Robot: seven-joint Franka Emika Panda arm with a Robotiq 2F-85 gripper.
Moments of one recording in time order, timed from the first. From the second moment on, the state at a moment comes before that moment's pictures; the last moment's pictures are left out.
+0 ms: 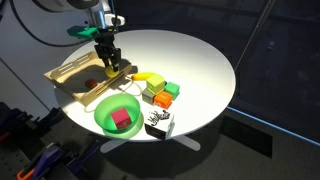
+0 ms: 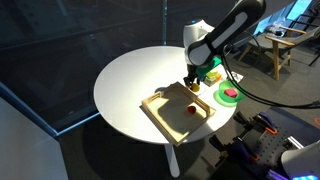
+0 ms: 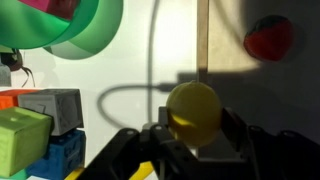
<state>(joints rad) 0.10 0.44 -0.06 -2.12 -0.16 2.39 0.23</state>
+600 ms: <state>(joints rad) 0.03 0.44 -0.07 -2.13 -0.16 2.41 0.15</state>
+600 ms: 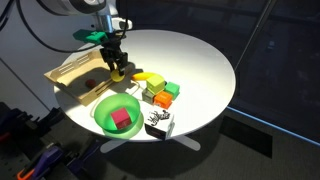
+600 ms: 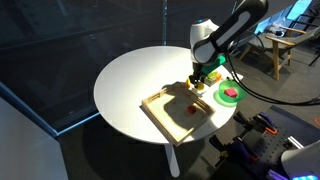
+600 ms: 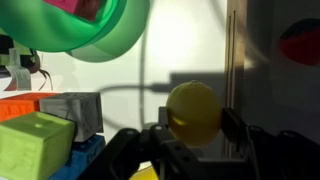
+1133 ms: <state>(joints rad) 0.00 0.46 -0.07 -2.14 -0.17 2.44 0.02</state>
